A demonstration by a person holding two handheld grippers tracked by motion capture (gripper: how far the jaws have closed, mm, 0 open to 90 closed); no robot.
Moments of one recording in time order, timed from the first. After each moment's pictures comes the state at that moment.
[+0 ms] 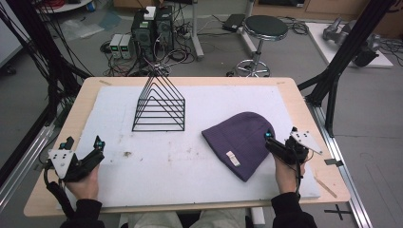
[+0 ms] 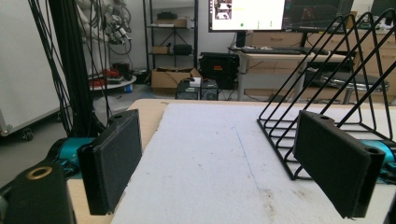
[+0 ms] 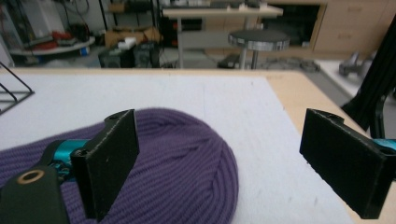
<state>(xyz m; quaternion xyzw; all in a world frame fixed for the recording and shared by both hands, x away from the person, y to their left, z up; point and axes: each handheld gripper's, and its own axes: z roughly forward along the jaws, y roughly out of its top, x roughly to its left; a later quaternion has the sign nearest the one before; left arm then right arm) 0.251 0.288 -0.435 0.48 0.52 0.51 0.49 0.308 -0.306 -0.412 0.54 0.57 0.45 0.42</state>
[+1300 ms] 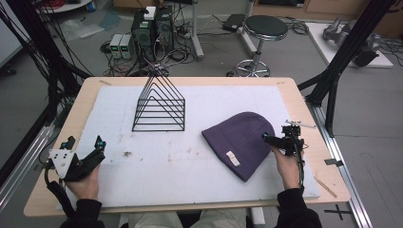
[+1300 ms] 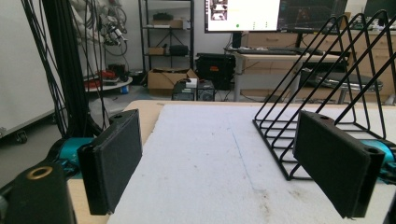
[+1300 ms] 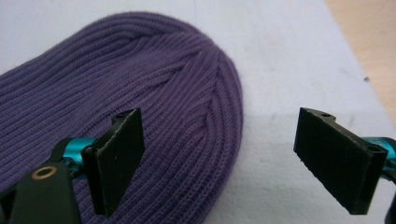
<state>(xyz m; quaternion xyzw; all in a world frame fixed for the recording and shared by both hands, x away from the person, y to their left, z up) 0.251 0.287 -0.435 0.49 0.52 0.50 0.49 0.355 -0.319 -0.421 0.66 0.63 0.33 0.24</state>
